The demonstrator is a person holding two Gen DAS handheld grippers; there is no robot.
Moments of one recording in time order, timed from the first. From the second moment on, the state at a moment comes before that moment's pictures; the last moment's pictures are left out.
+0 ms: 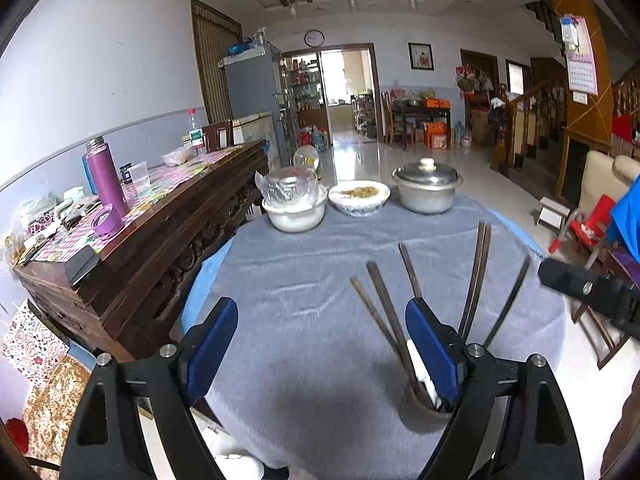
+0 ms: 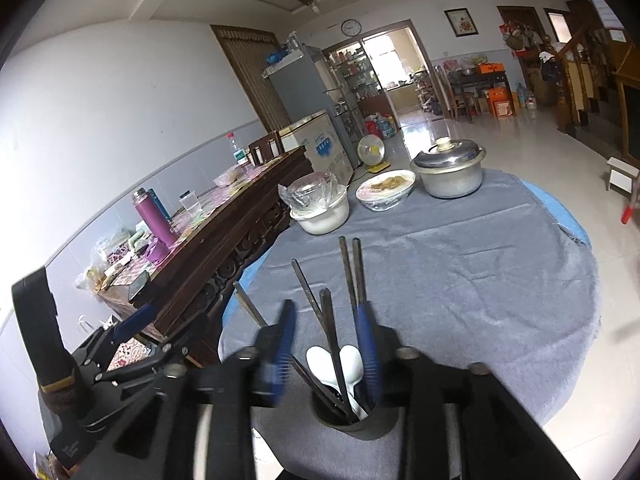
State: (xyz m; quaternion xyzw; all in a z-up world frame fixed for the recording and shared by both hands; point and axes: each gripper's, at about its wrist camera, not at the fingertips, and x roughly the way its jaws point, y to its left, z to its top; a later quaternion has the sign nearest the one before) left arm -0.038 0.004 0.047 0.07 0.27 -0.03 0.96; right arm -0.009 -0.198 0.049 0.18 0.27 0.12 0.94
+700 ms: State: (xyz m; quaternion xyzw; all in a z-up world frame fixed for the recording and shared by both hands) left arm -0.079 0.030 0.036 0.05 0.31 0.01 0.95; right arm -0.070 -0.181 0.013 0.12 0.31 0.07 0.94
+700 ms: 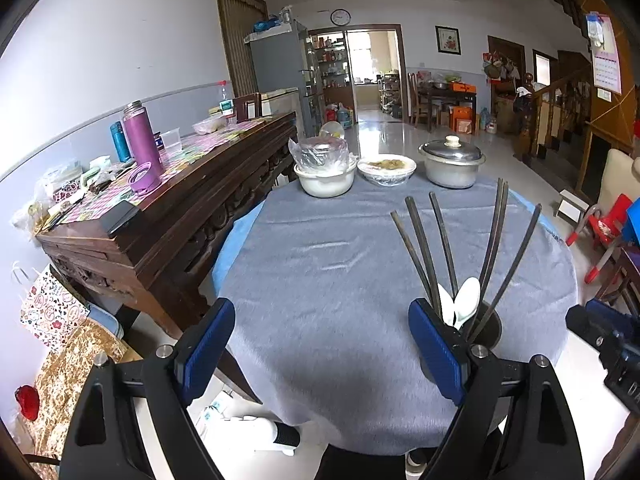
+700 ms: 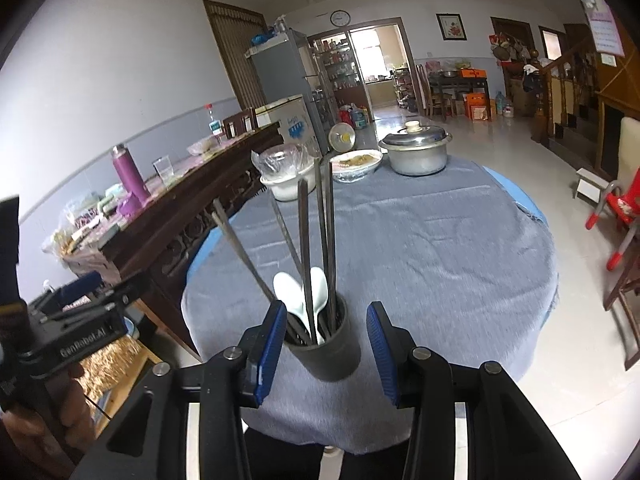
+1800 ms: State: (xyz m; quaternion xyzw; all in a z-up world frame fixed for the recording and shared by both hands) left arm -0.121 0.050 0.031 0.04 0.31 0.03 0.95; right arm -0.113 -0.161 0.021 0.08 0.27 0.02 0.96
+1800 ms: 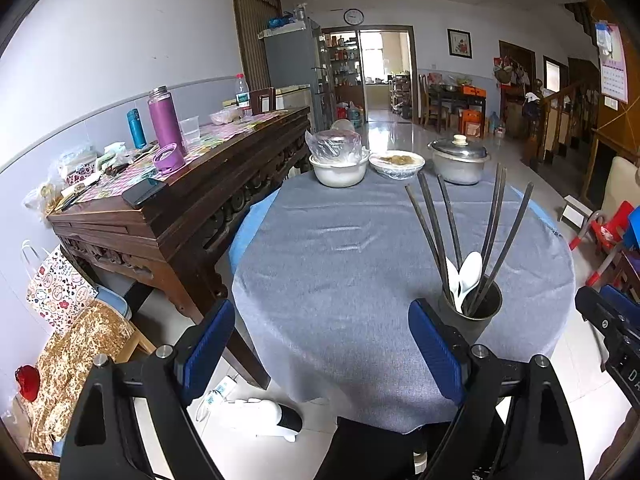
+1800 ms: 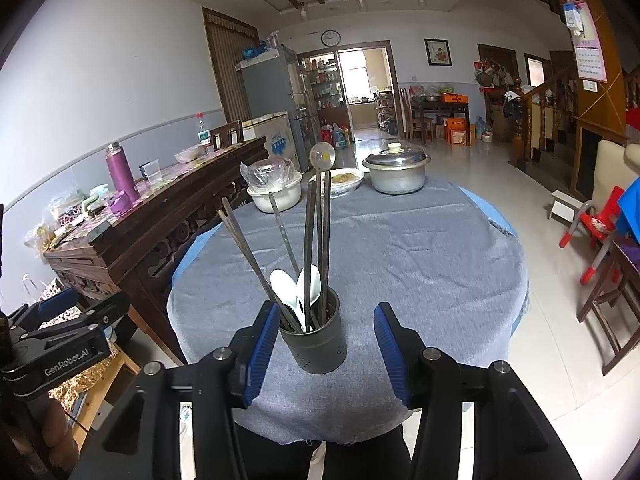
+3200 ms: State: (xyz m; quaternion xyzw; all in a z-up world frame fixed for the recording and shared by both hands) left arm -0.126 0.061 0.026 0.02 0.31 0.02 0.95; right arm -0.106 -0.141 0.026 0.07 0.27 0.02 0.96
